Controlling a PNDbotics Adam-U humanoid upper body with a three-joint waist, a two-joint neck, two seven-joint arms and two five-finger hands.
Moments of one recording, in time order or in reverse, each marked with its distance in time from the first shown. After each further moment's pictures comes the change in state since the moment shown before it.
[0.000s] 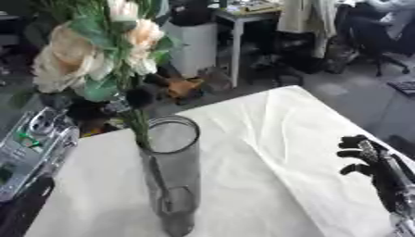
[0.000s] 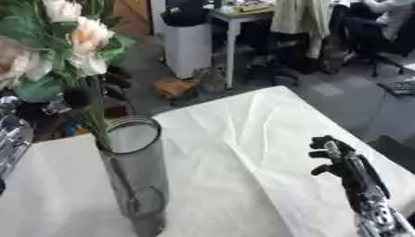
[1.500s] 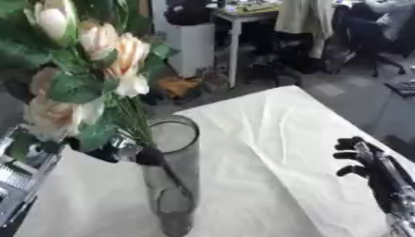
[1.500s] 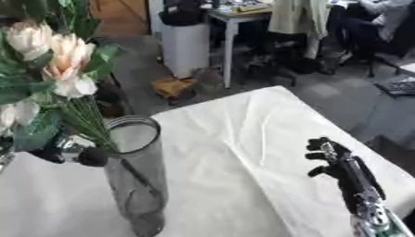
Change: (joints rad) left arm 0.056 0.026 0.007 -0.070 -0.436 -0.018 -0.140; right arm 0.008 0.007 -0.001 0.000 0.000 0.000 0.000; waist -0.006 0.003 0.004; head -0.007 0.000
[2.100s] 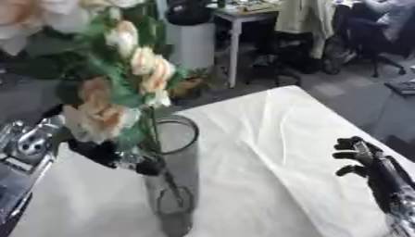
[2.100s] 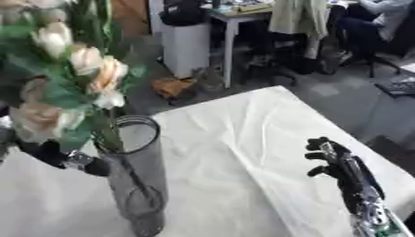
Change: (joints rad) left arm -0.012 0.010 0.014 0.018 -0.155 0.031 -0.091; right arm 0.000 0.000 0.000 0.000 0.000 0.000 0.000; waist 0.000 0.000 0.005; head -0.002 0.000
